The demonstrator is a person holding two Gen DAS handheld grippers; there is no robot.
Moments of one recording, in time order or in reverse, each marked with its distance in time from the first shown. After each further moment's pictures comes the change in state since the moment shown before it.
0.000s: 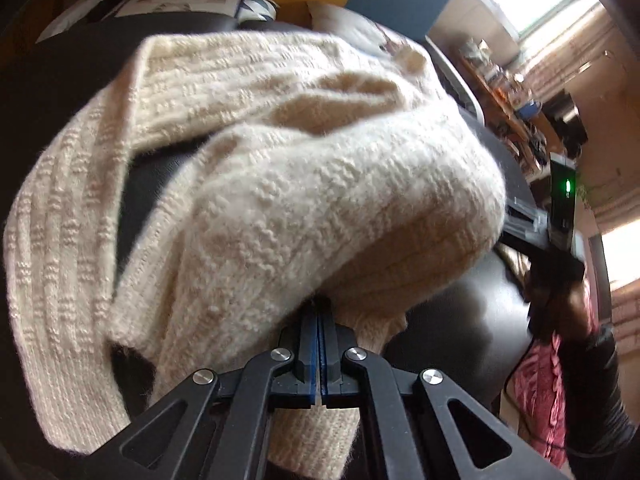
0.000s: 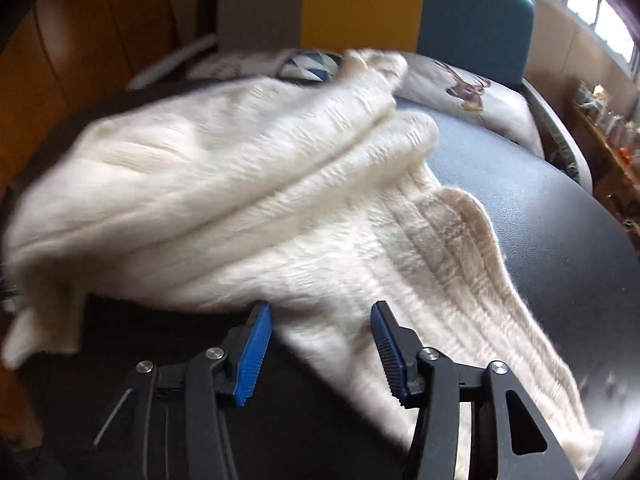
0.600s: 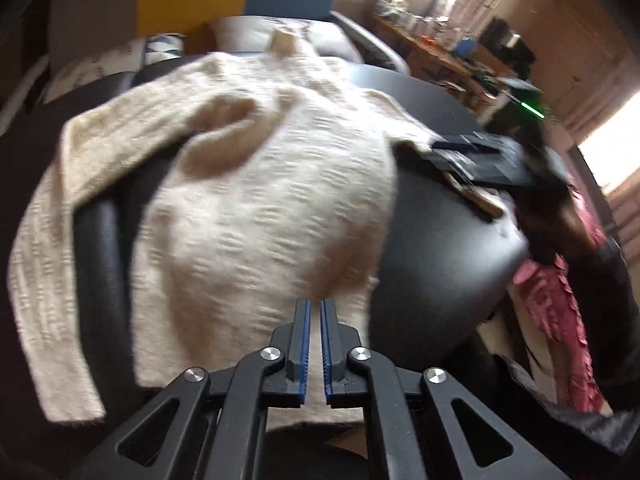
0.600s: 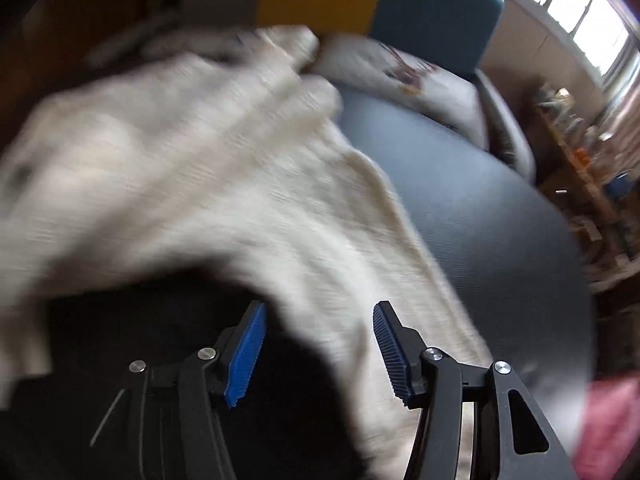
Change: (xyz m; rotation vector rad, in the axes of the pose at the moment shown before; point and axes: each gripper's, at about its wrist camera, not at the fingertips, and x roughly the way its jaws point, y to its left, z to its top) left arm -0.028 -0.084 -0.036 0.269 -0.017 0.017; right arm -0.065 -0.045 -0.027 -0.053 -0.007 -0.016
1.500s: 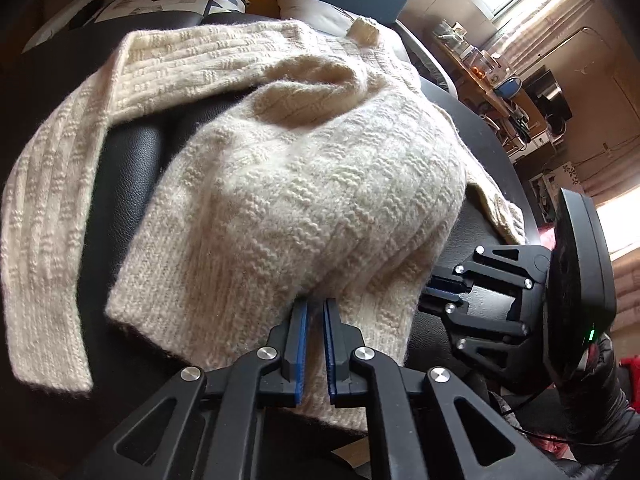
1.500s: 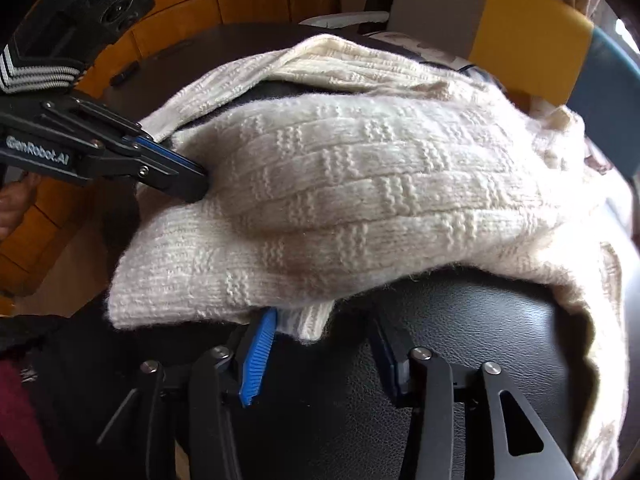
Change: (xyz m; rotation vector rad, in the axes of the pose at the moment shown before) left arm 0.027 0.043 -0.013 -0.217 0.009 -0.042; right arm -0.005 0.176 -0.056 -0.386 -0.006 0.280
